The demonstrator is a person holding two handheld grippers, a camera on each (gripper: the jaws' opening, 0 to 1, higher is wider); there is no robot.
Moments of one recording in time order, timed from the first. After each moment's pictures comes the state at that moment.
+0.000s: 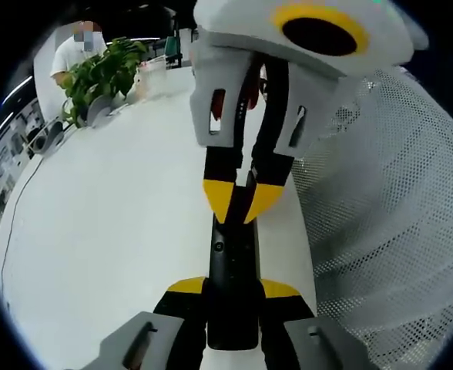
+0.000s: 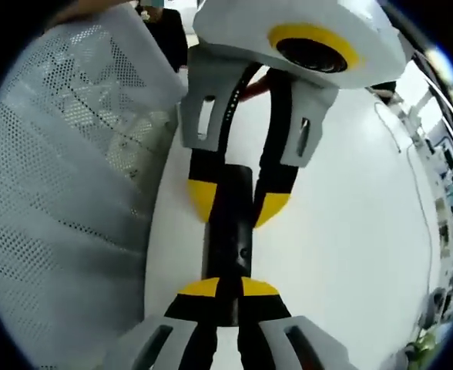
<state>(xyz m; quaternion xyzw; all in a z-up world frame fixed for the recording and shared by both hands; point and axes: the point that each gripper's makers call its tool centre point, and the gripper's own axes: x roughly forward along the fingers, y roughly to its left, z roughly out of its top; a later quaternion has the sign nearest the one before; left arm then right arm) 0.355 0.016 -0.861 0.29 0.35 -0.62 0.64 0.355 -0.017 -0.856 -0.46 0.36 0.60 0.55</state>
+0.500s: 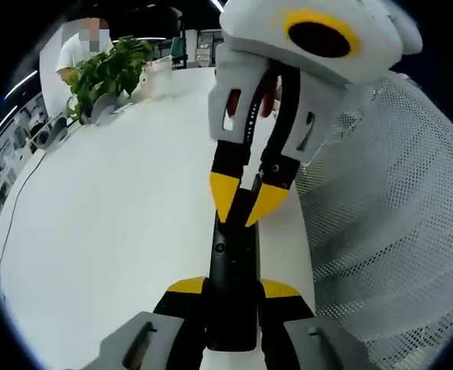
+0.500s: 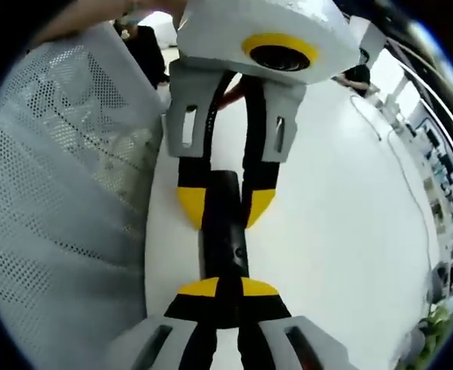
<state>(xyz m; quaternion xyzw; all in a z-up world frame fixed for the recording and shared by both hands) 0.355 0.015 -0.861 0.27 0.35 -0.61 0.65 0.356 -0.016 -0.854 -0.40 0.36 0.57 0.62</state>
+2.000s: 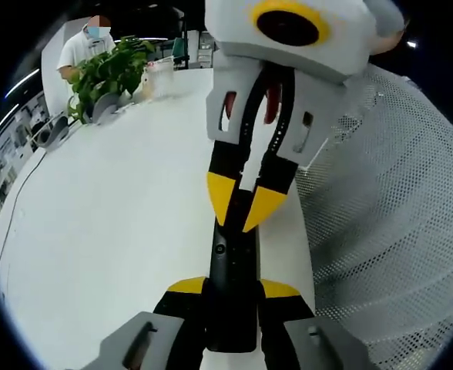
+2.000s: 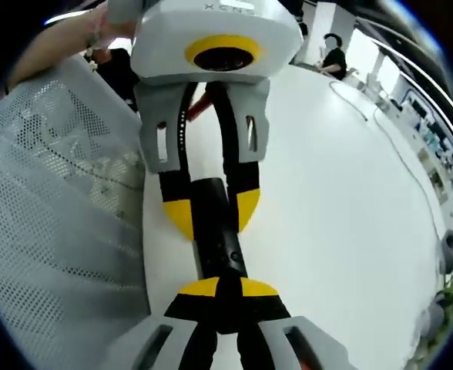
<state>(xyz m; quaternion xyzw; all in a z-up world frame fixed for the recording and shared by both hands) 0.355 0.015 -0.860 0.27 0.35 -0.61 0.65 0.356 -0.011 -0.853 -0.39 0.37 0.56 0.63</state>
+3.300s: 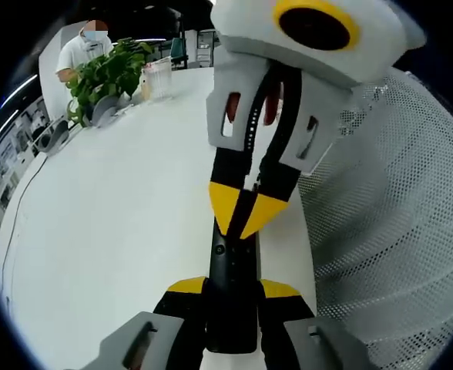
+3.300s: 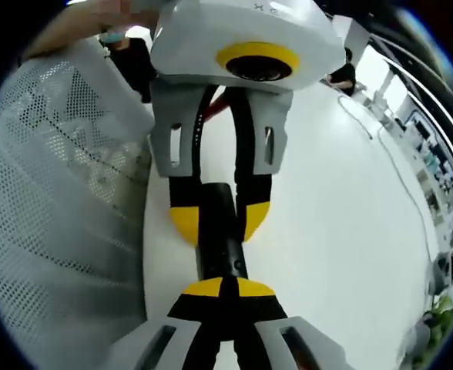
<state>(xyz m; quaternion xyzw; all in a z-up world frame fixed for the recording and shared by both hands) 0.355 0.015 -0.861 0.28 0.35 -0.61 0.66 0.354 -0.003 -0.853 -0.41 0.34 0.57 0.63</state>
